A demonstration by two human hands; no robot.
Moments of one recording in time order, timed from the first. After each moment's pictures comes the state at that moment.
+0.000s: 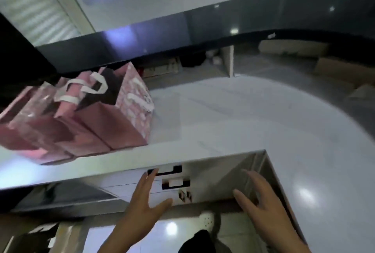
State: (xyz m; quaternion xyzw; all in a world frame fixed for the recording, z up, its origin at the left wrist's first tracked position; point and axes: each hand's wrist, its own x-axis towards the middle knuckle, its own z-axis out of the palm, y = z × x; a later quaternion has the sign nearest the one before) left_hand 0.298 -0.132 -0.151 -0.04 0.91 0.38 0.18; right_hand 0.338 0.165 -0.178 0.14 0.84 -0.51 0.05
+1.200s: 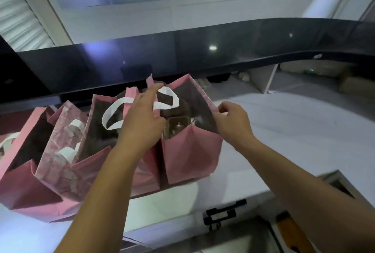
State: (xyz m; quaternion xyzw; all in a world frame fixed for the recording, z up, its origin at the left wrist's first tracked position) left_hand 0.014 -0.330 -0.022 0.13 0.91 0.39 -0.05; right_hand 0.029 -0.118 -0.082 0.18 0.87 -0.44 -0.15
